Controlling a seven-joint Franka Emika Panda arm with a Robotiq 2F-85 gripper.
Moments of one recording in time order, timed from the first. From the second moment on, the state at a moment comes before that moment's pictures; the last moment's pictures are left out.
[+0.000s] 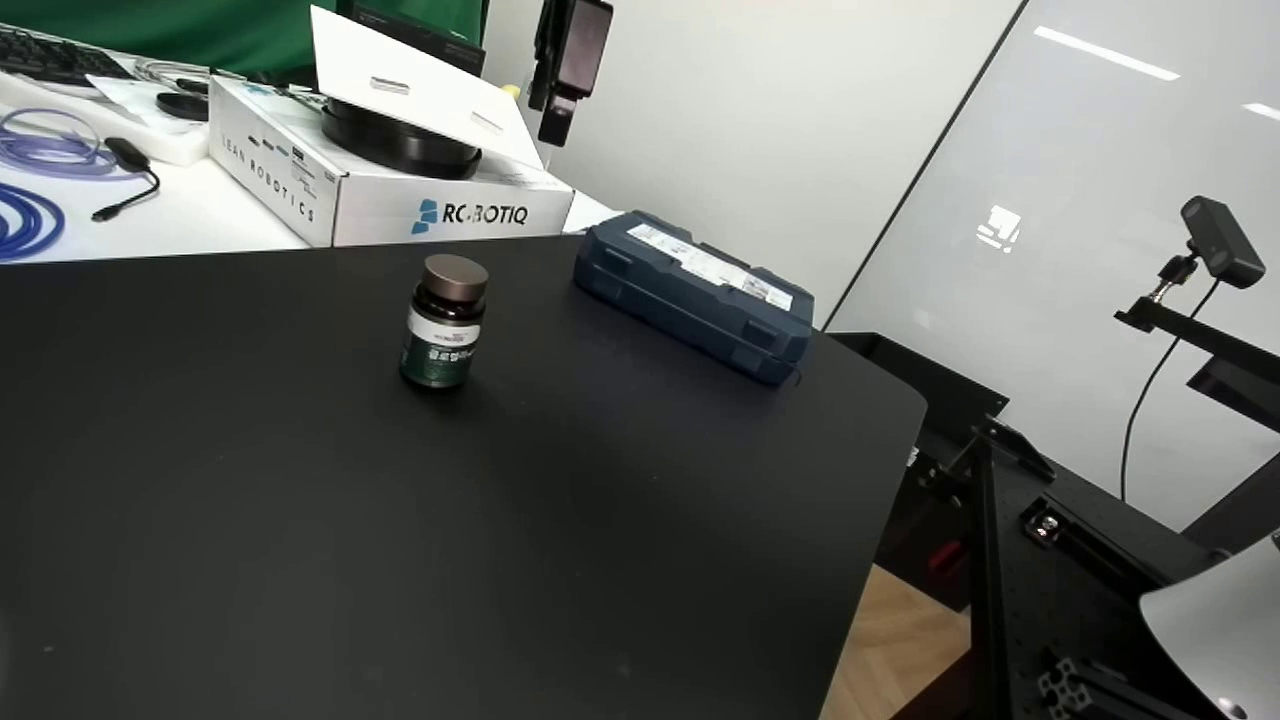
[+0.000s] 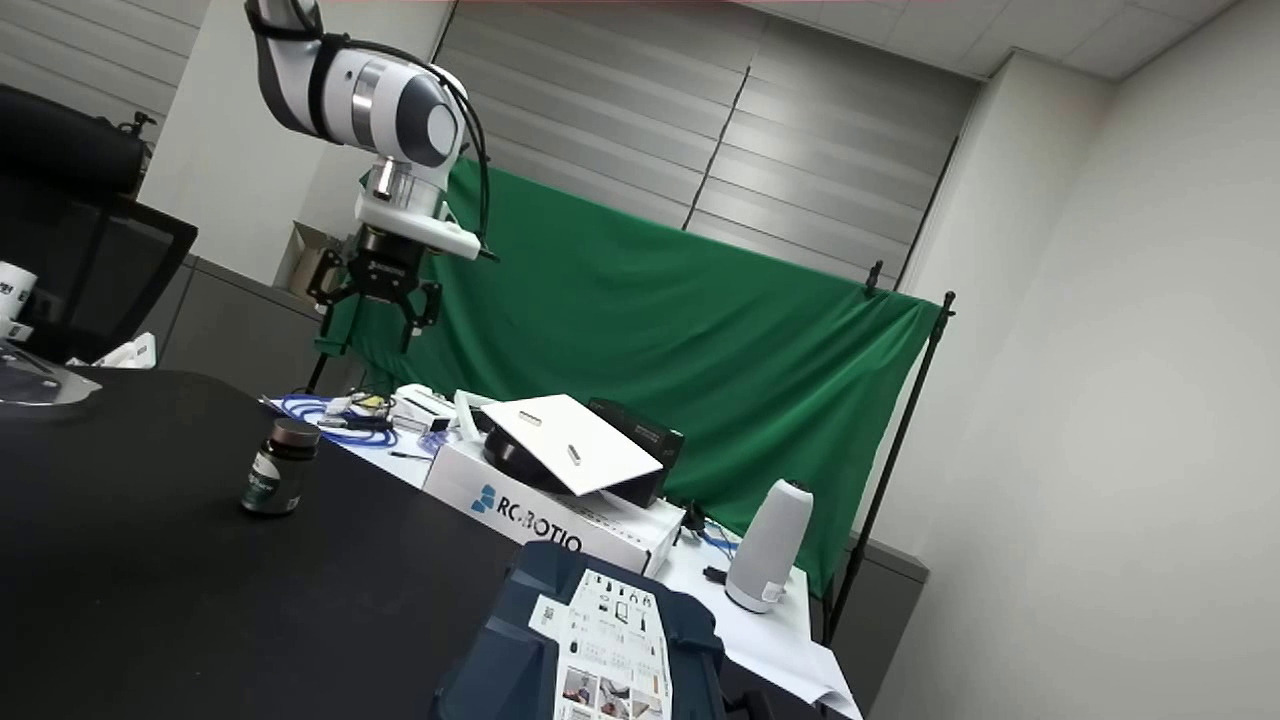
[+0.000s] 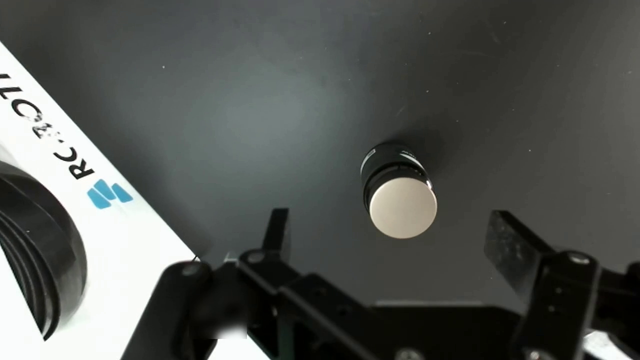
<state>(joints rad) 0.10 0.51 0.07 -1.70 -0.14 2.26 -0.61</state>
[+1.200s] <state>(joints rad) 0.11 0.79 0.15 -1.51 -0.18 2.27 -0.64</state>
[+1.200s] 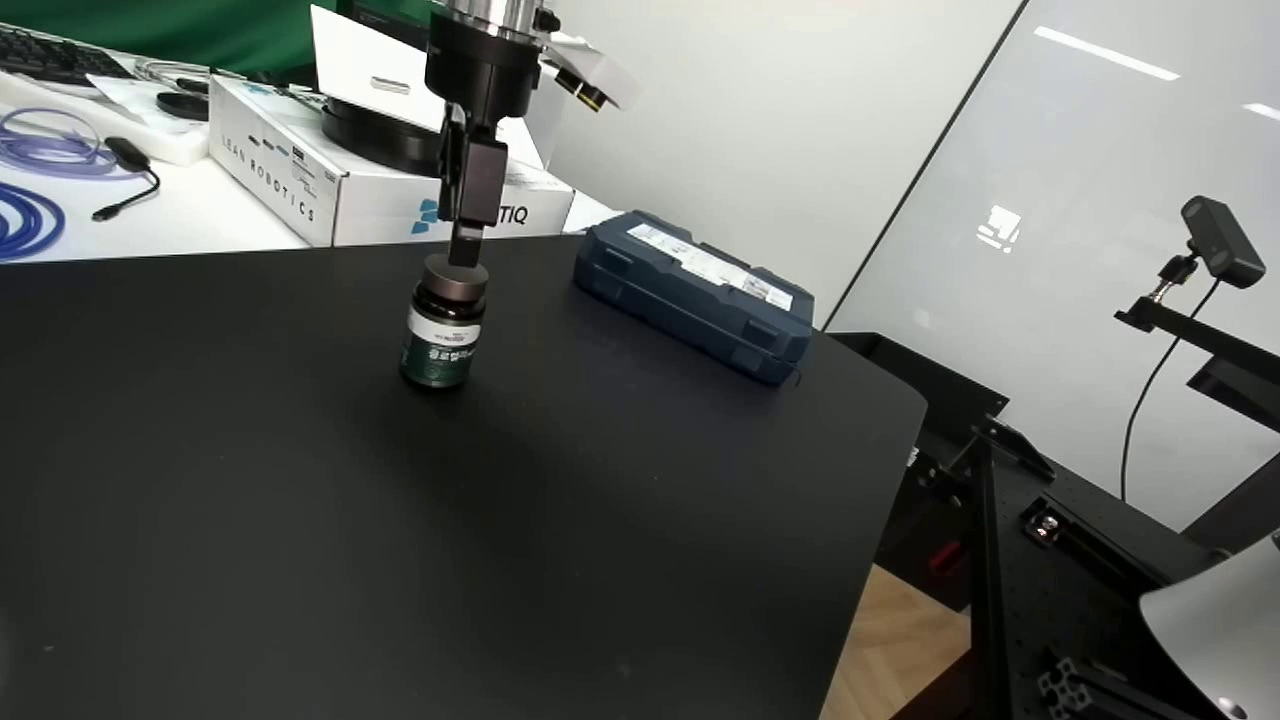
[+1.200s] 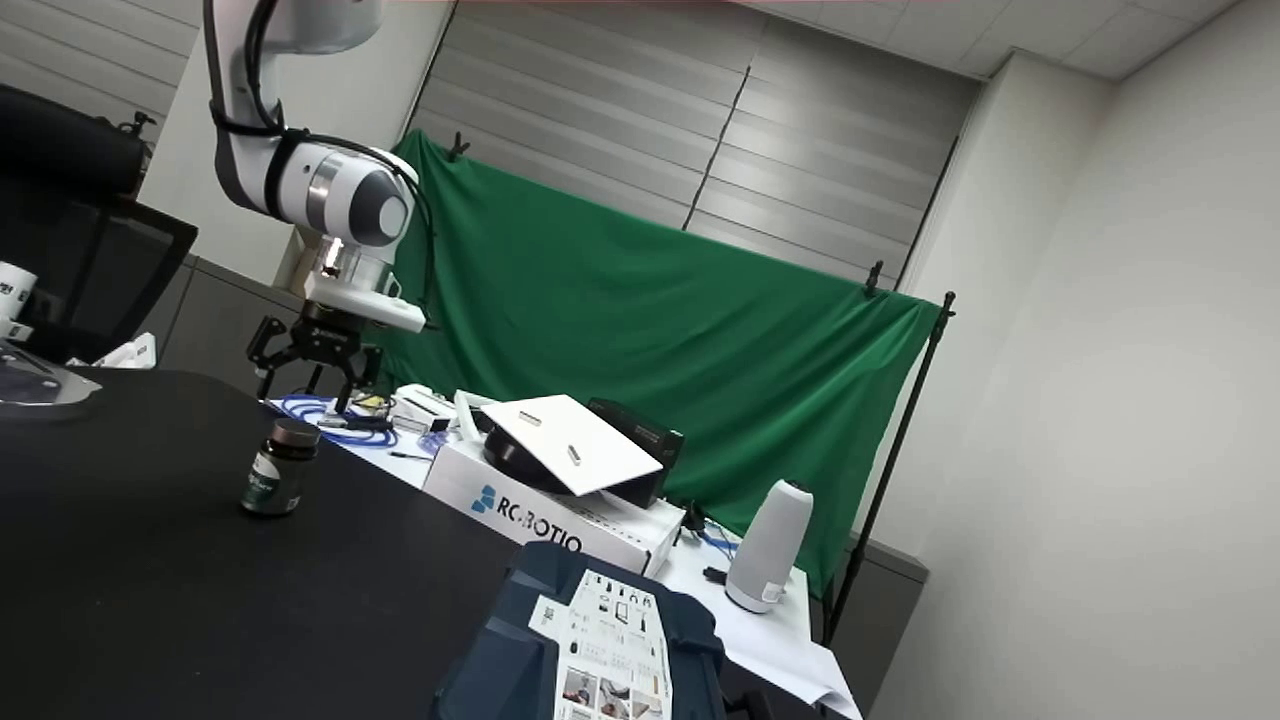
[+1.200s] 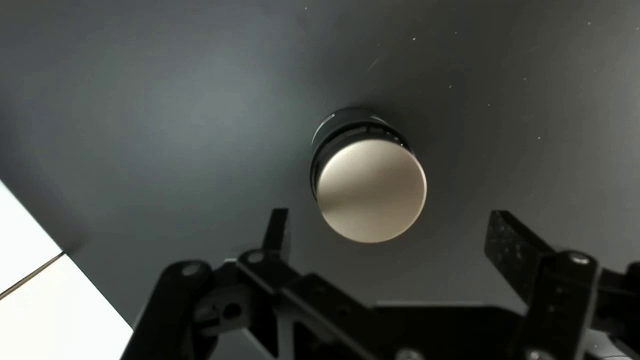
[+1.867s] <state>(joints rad) 0.10 0.82 0.15 -1.51 -0.18 2.33 -0.67</state>
